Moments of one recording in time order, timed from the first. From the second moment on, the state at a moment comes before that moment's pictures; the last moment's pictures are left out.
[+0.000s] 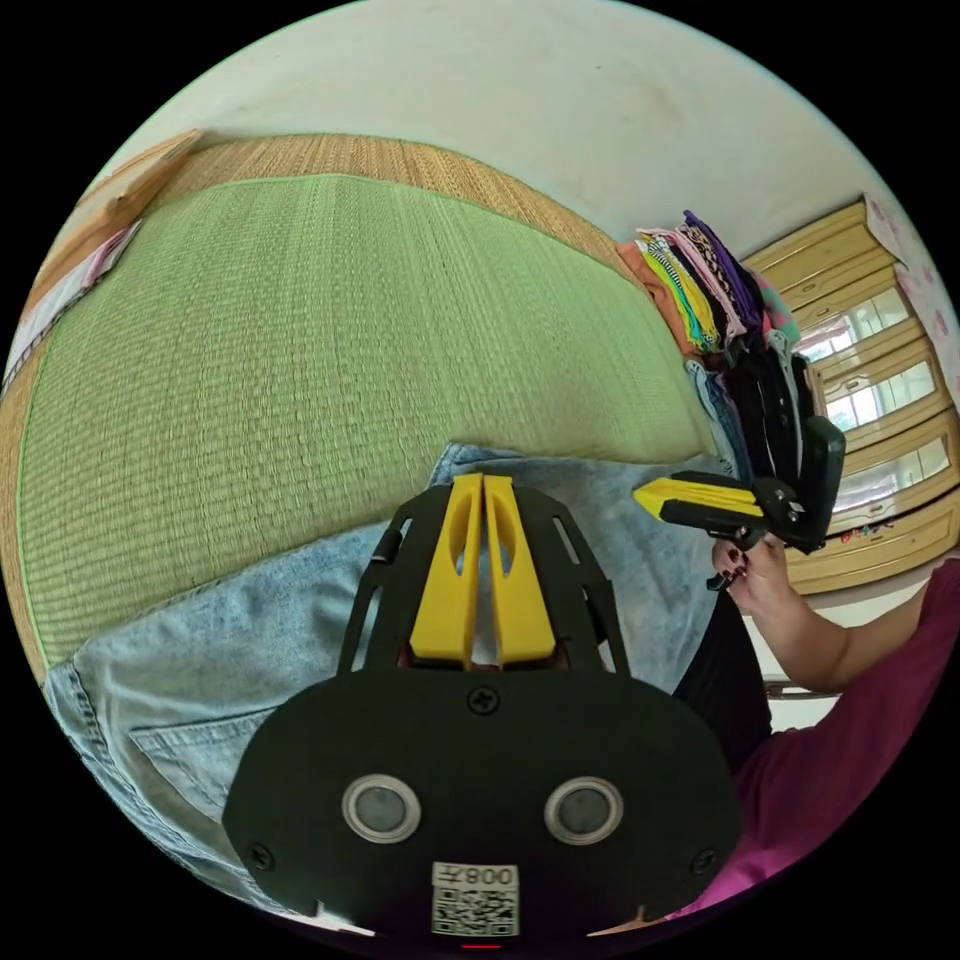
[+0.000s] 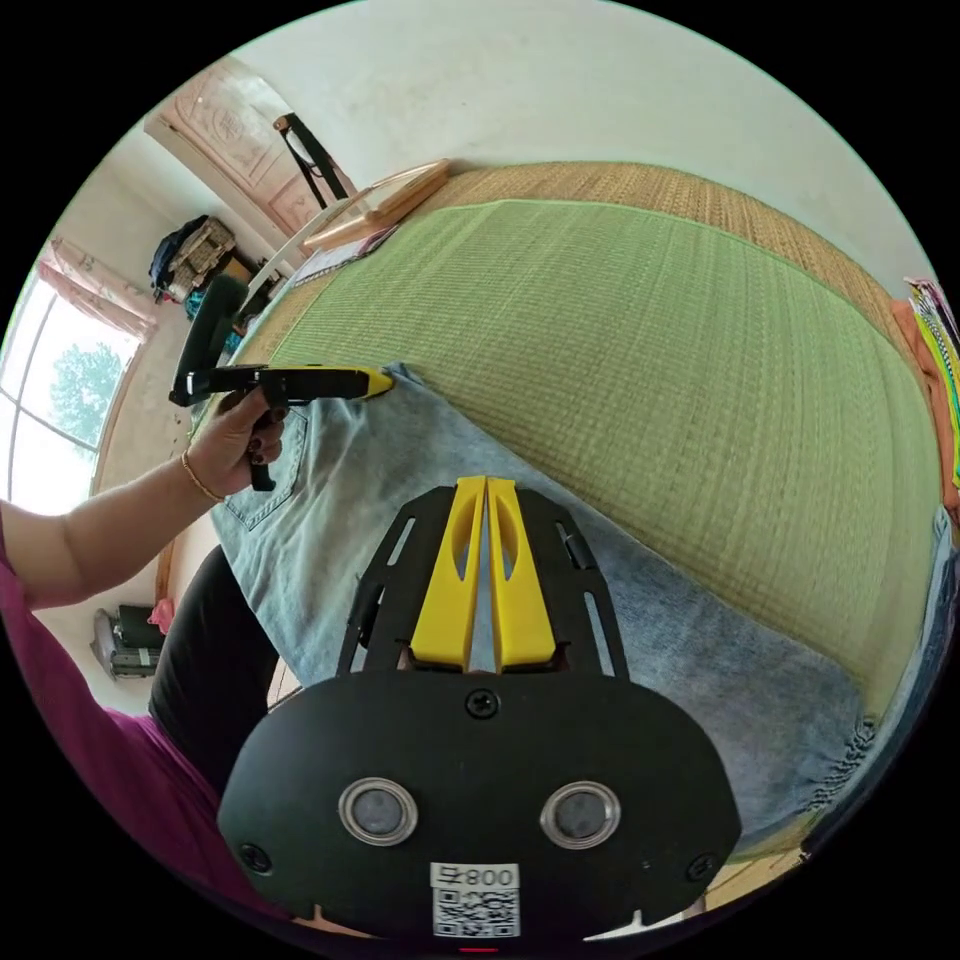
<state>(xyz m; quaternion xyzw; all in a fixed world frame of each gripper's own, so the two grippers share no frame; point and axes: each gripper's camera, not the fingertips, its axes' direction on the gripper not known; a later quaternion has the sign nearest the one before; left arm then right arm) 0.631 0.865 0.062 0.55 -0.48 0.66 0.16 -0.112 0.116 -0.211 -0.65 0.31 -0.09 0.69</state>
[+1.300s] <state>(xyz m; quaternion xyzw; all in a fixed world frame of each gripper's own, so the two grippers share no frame) 0.294 0.866 -0.022 0.71 -0.31 0.58 0.25 -0.222 0.202 -0.346 -0.73 0.29 -0.15 0.60</state>
